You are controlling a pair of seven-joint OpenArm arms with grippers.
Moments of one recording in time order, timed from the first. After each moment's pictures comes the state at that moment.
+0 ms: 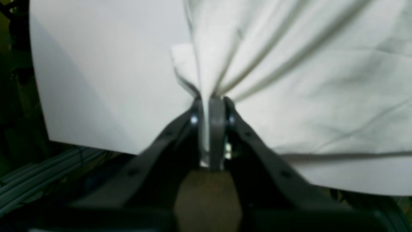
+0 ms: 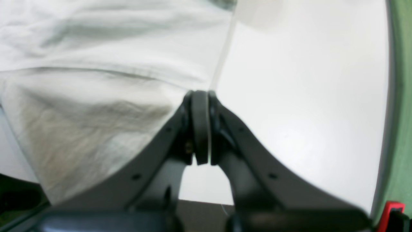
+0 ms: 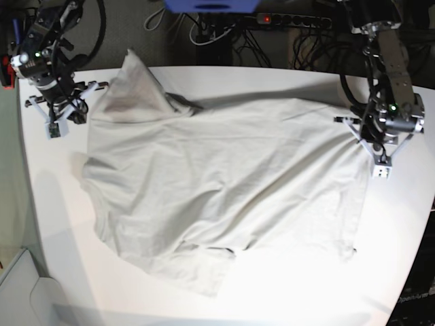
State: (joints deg) left arm 4.8 -12.2 -17.0 111.2 -2.7 -15.4 79.5; right arm -16.8 -1.2 35.3 108.9 7.5 39.9 -48.0
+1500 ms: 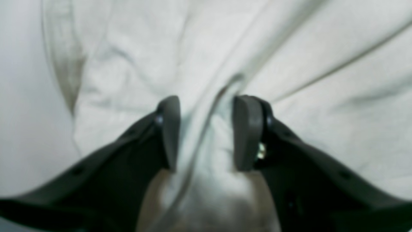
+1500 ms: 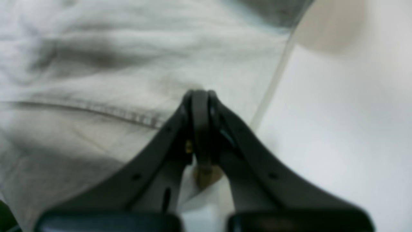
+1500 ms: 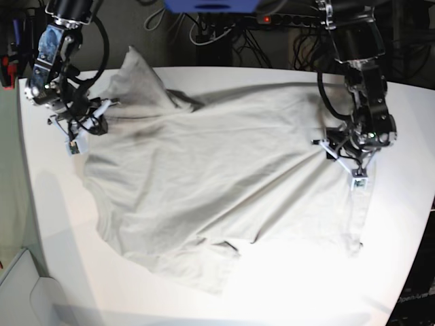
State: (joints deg) left arm -4.7 -7.5 -17.5 82.1 -3.4 -15.4 57.8; right arm -8.4 5.3 26.8 88.5 8.8 39.5 -44.6
